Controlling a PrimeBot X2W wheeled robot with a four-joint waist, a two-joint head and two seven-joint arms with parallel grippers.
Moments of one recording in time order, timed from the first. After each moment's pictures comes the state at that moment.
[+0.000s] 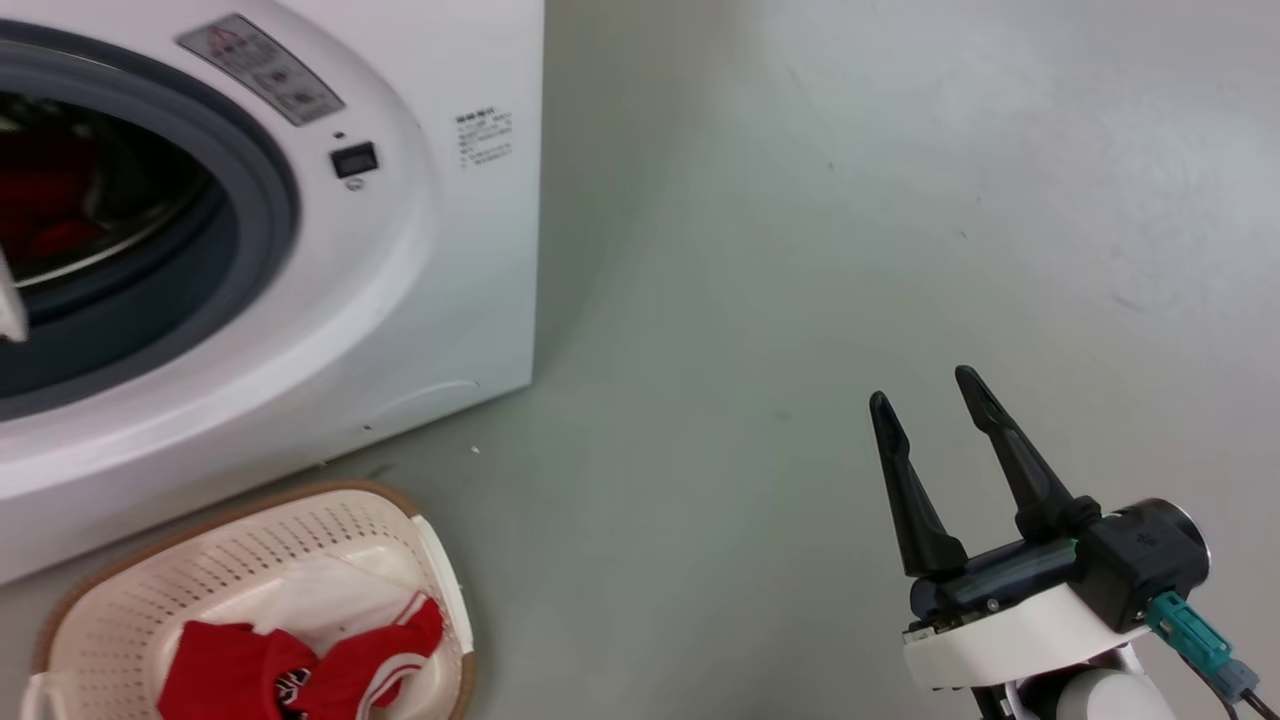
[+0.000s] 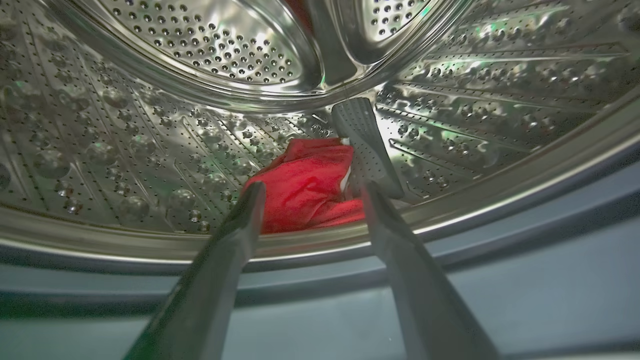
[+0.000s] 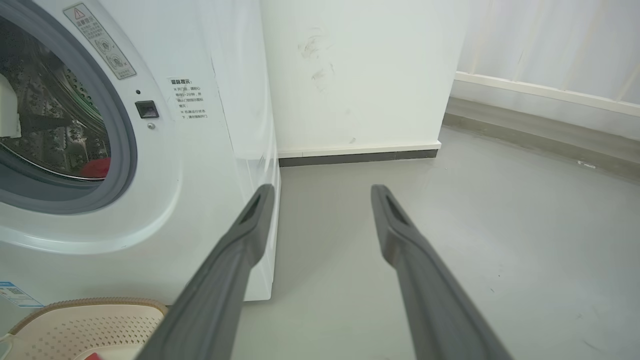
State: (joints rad) left arm -1.02 0.56 -0.01 1.17 -0.13 -0.10 0.00; right arm -0.04 -0.05 0.19 -0.14 0.12 0.13 -0.16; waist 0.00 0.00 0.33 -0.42
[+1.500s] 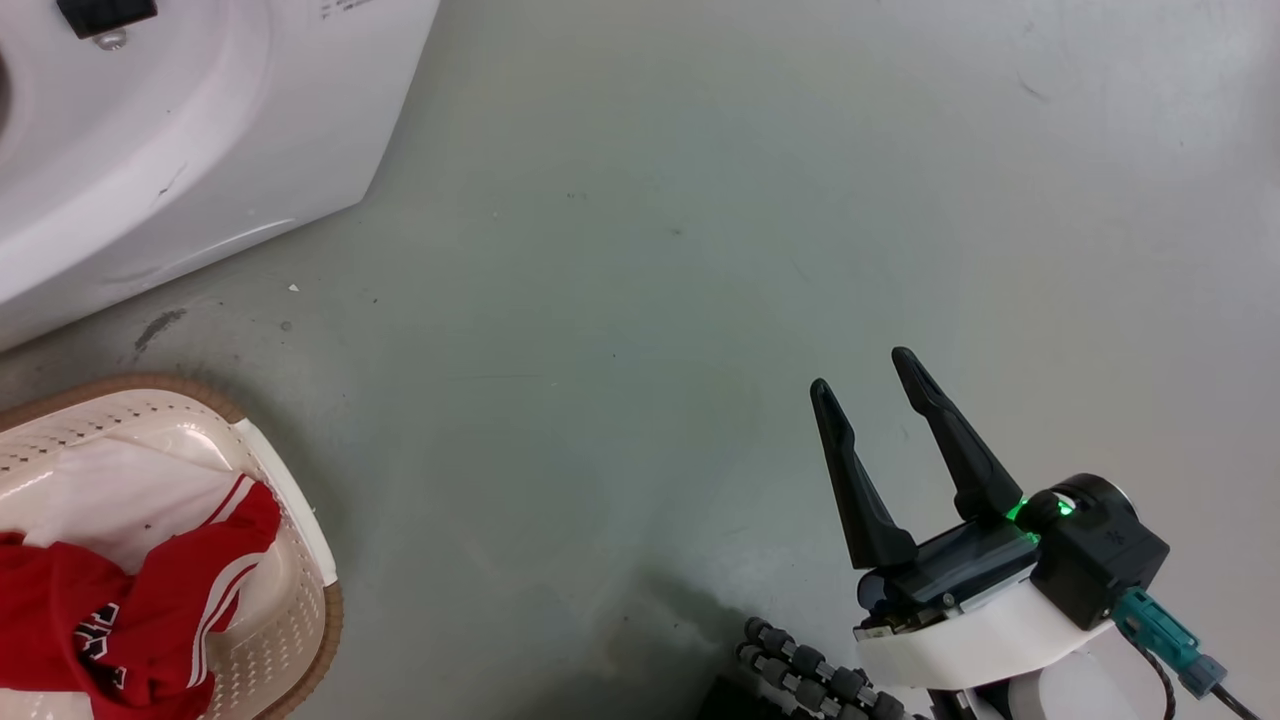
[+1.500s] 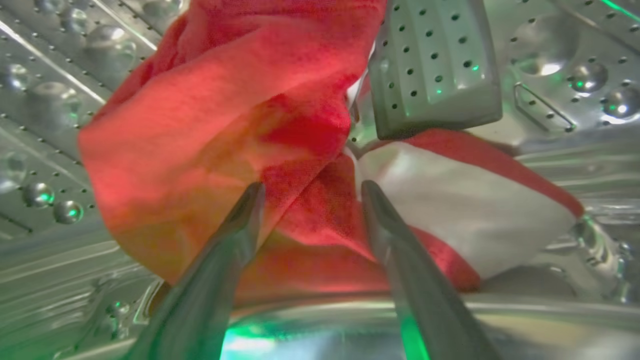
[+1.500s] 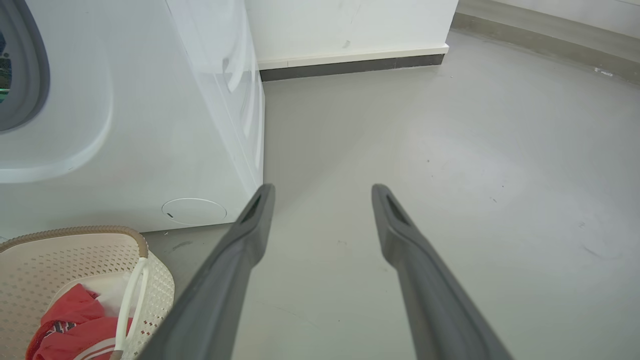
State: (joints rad) left arm -1.43 0.81 -0.20 1.01 -0.18 -0.13 0.82; right arm -0.10 -0.05 0.29 -0.09 0.21 0.13 -0.26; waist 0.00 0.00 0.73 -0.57
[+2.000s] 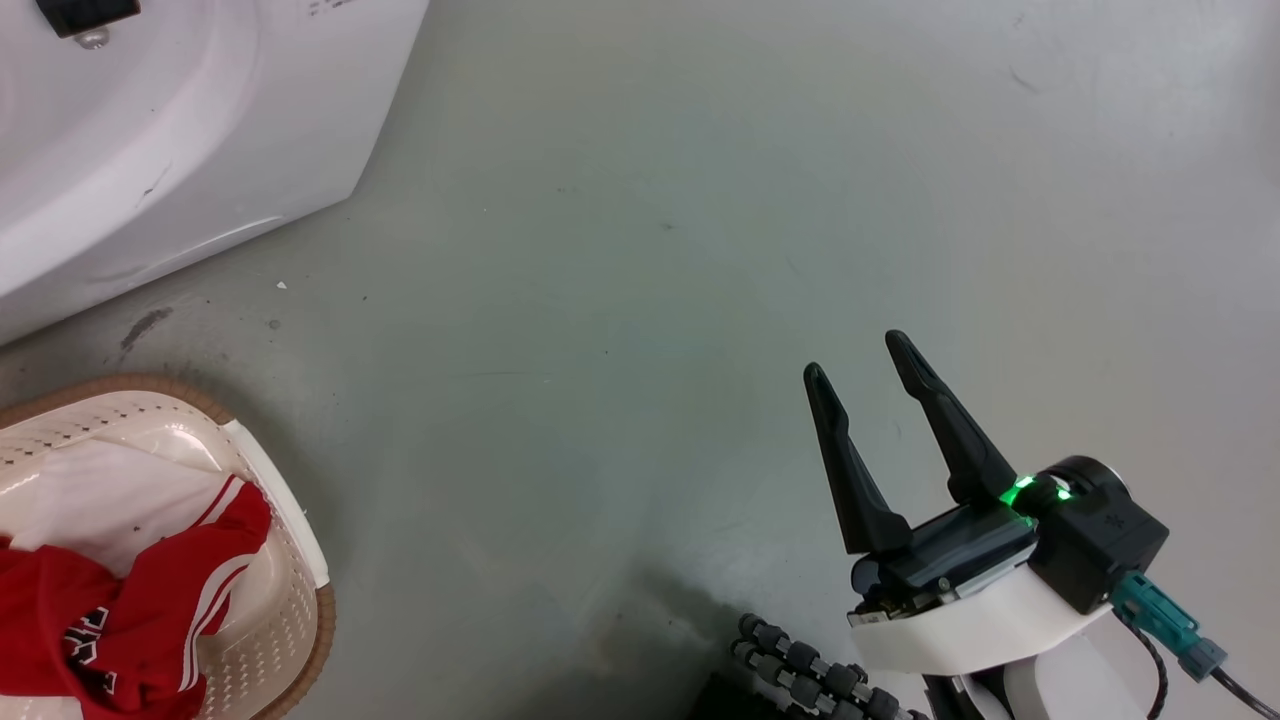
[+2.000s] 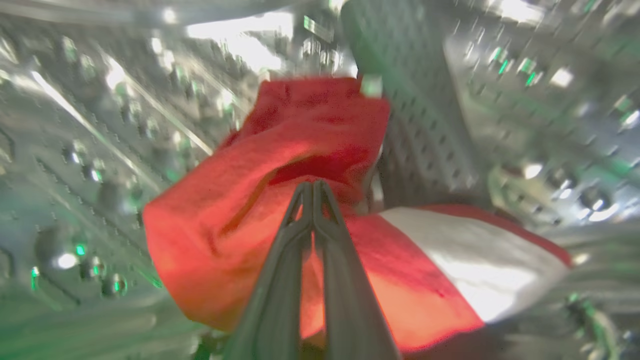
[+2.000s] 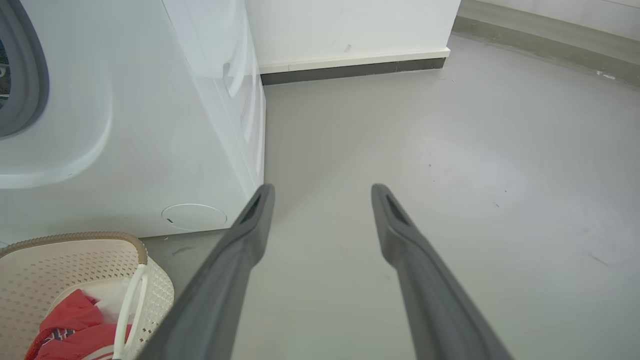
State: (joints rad) left arm -1.43 0.84 -0.22 0.97 -0.16 -0.08 0.57; right arm -0.13 -0.05 0.30 -0.09 0.23 0.13 -0.26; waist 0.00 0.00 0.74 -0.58
